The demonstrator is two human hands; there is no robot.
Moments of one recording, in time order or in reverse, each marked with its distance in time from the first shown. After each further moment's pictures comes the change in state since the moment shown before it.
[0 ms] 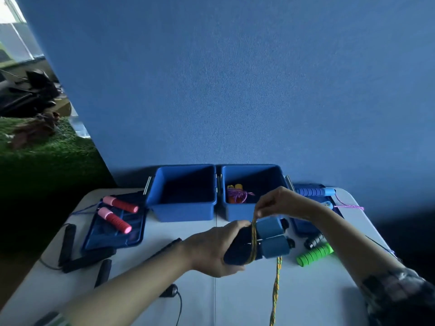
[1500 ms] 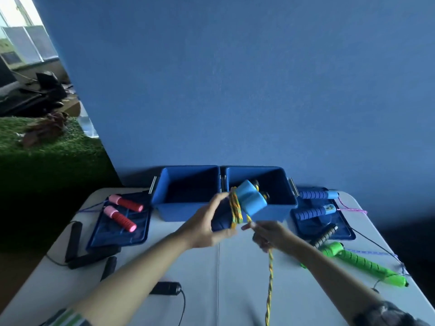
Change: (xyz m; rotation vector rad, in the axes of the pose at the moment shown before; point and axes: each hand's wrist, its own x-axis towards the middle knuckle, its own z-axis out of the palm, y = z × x) left_hand 0.002 -0.036 -0.012 -0.305 0.368 -0.052; right_hand -0.006 0.025 0.085 0.408 0.160 0.251
